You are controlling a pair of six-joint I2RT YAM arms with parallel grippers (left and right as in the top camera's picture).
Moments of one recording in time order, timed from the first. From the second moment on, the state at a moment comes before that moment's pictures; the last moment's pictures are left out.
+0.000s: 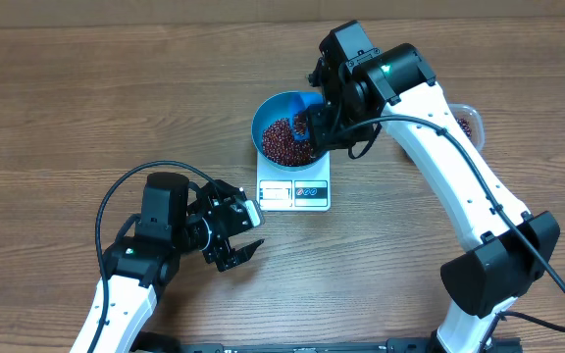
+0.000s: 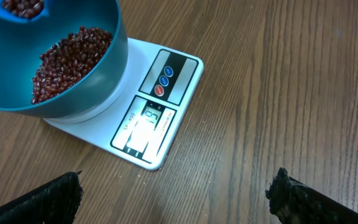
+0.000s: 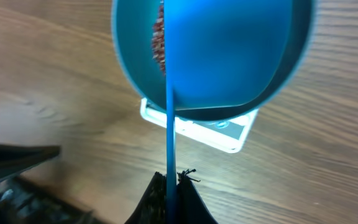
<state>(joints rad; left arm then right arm) -0.23 1.03 0.61 -0.47 0.58 0.82 0.46 1.92 1.95 -1.36 -0.29 0.26</state>
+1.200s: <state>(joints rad) -0.23 1.03 0.61 -0.47 0.58 0.82 0.12 1.92 1.95 -1.41 -0.63 0.22</state>
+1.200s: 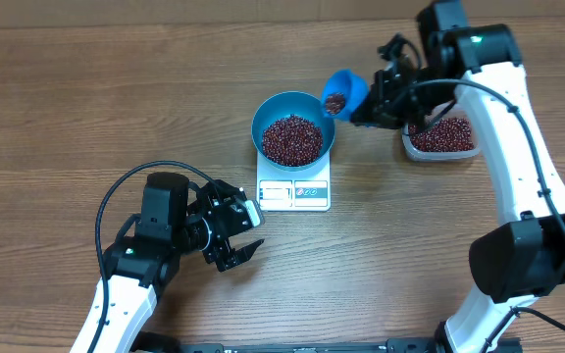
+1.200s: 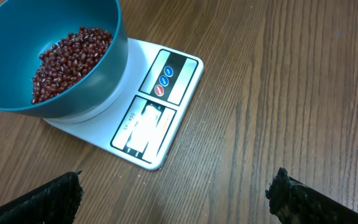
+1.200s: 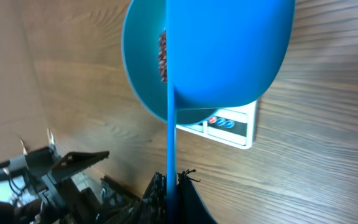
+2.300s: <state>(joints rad) -0.23 1.03 0.61 -0.47 0.58 0.82 -0.22 1.92 1.95 -1.56 -0.45 0.15</state>
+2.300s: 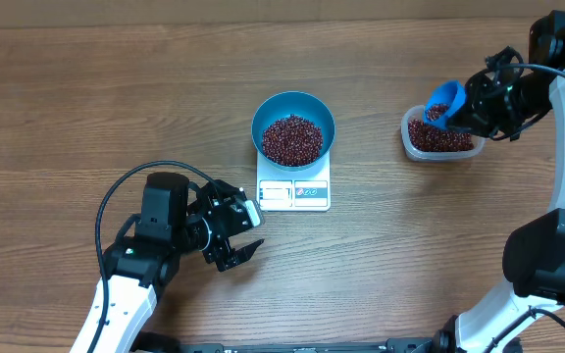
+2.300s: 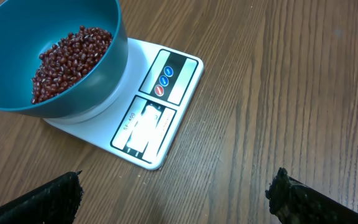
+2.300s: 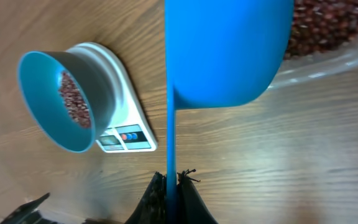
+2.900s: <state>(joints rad) -0.23 1.03 0.61 -0.47 0.58 0.82 -0.21 1.92 1.95 -1.56 -0.21 0.17</state>
